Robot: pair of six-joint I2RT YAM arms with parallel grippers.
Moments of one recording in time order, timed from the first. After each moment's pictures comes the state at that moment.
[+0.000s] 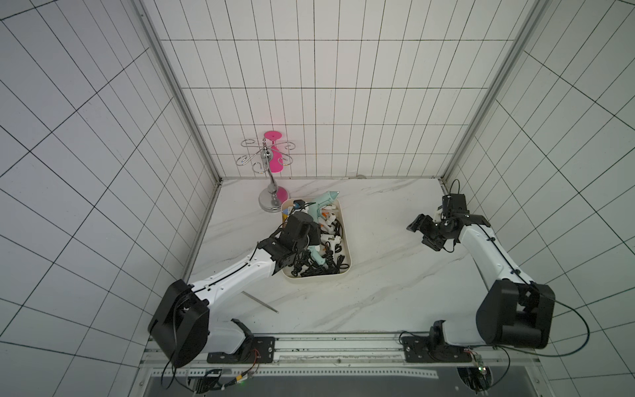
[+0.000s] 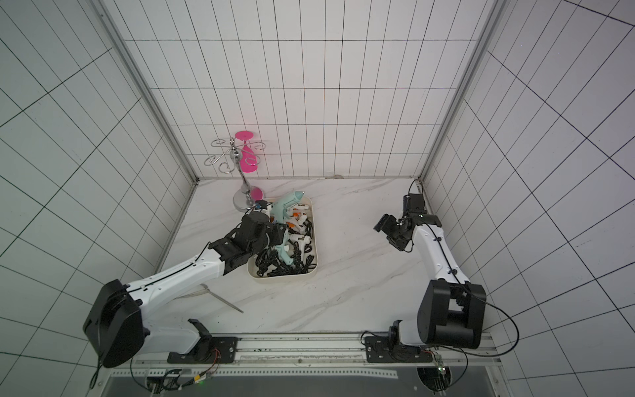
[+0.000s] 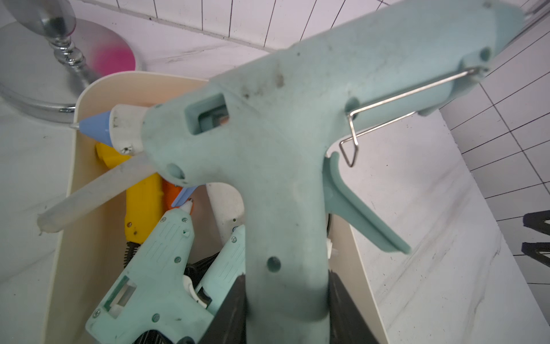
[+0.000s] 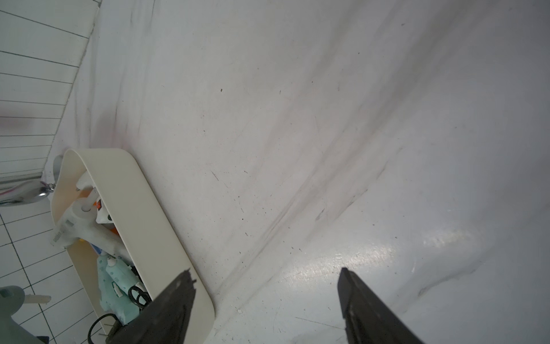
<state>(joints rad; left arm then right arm) -0.66 1.35 0.88 -0.17 -0.19 -0.62 0.03 1.44 1.10 -0.79 -0.31 0.55</state>
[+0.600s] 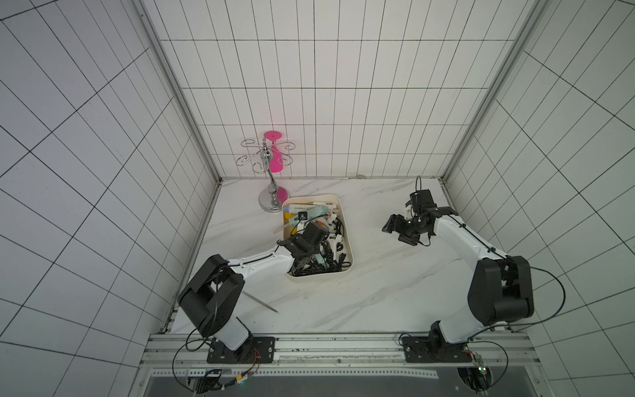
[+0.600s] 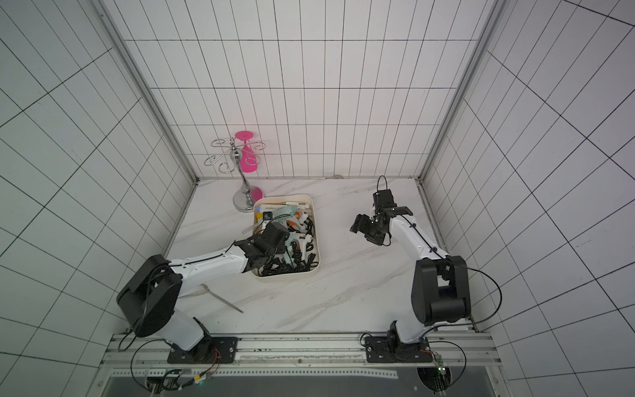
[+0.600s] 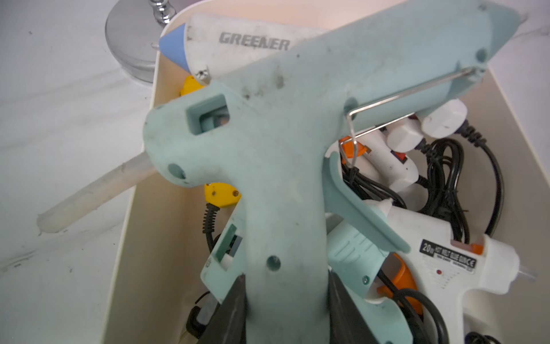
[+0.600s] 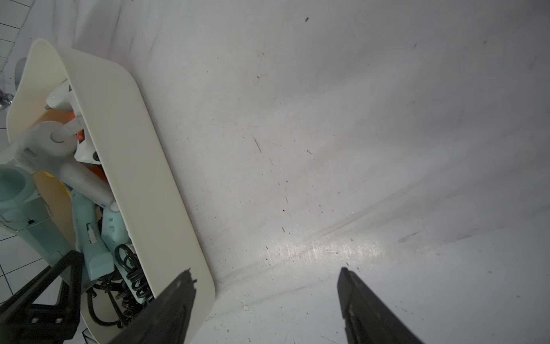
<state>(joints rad) -0.76 1.61 0.94 -0.26 -0.54 -0.60 0.23 1.58 1.18 -0.73 -0.31 0.49</state>
